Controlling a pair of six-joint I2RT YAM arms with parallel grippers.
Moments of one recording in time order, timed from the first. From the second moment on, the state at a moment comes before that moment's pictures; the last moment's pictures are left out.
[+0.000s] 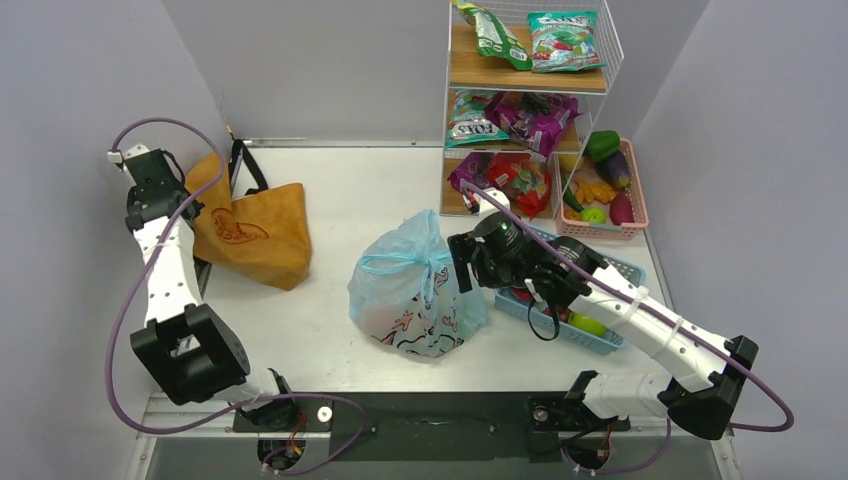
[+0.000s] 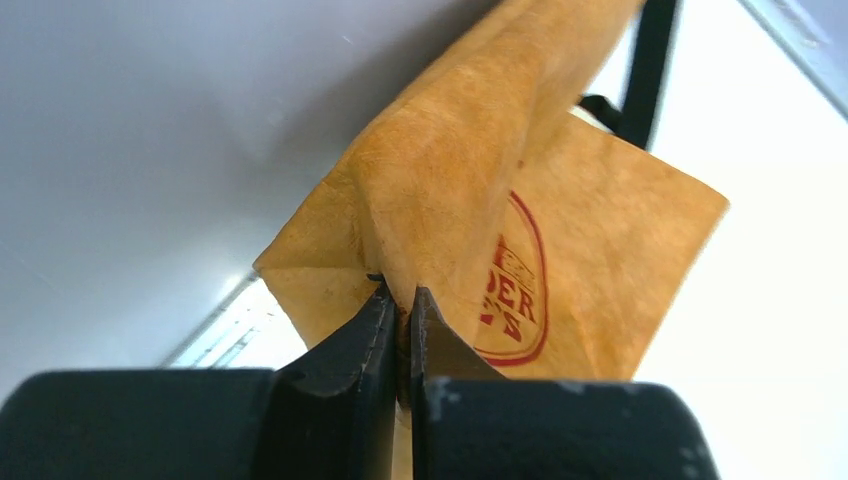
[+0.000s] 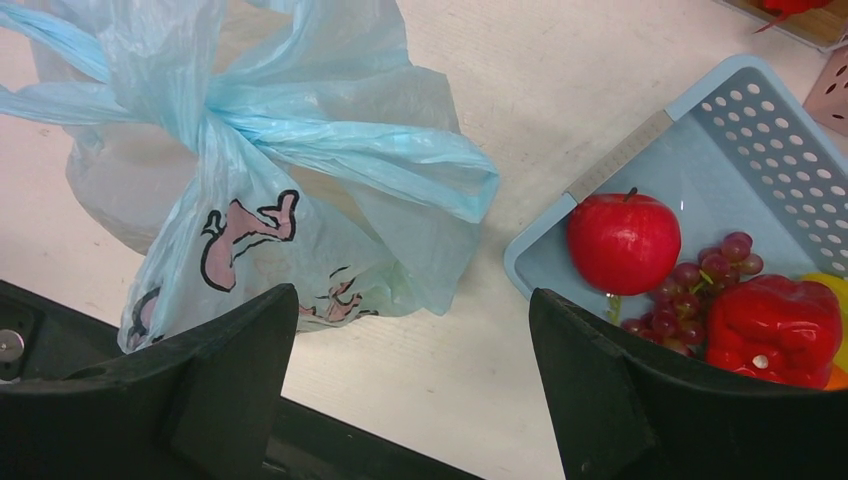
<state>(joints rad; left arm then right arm) 0.44 1.49 1.40 -0.59 -0.25 -0.28 0.91 1.21 1.29 -0.93 0.32 0.40</state>
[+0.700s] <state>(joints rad) 0.44 1.10 1.24 0.06 0.83 -0.78 0.88 1.24 1.51 -0.75 0.18 0.31</state>
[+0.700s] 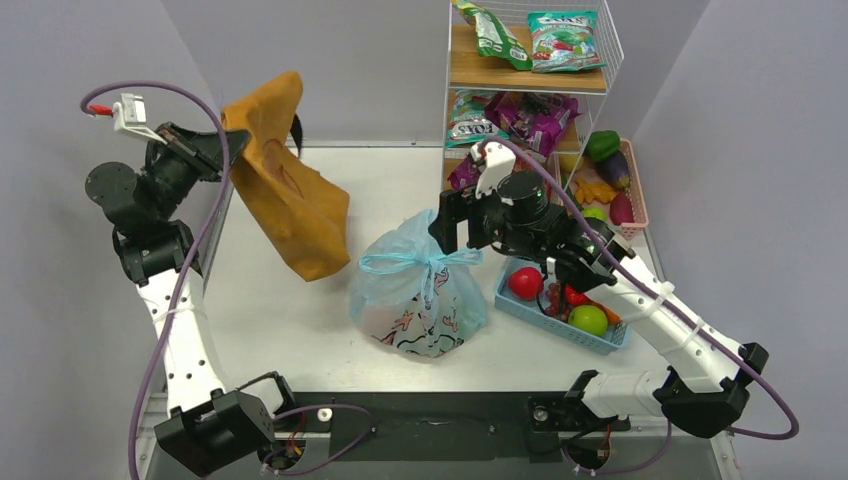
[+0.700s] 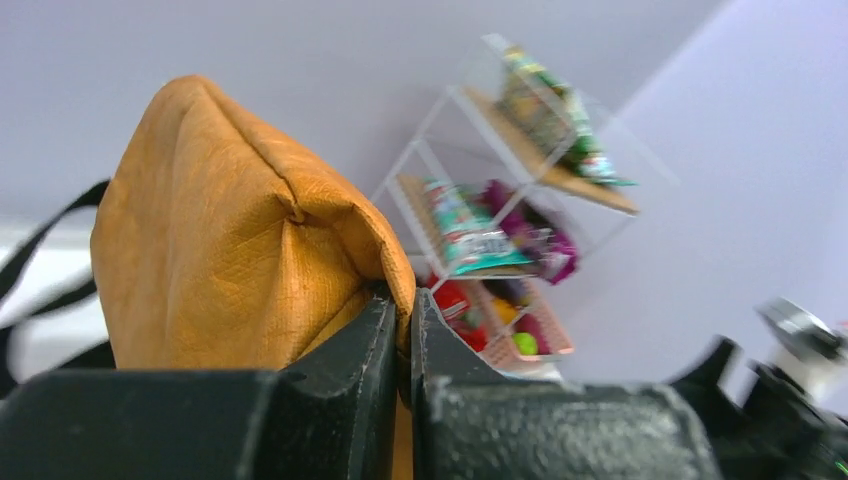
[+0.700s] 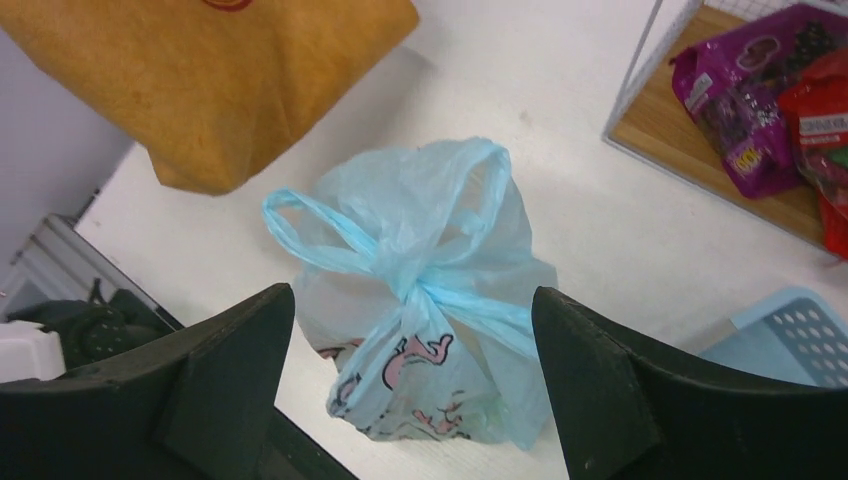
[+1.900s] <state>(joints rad) 0.18 1.37 1.53 1.22 0.83 -1.82 0.55 1.61 1.45 0.18 -0.62 0.86</state>
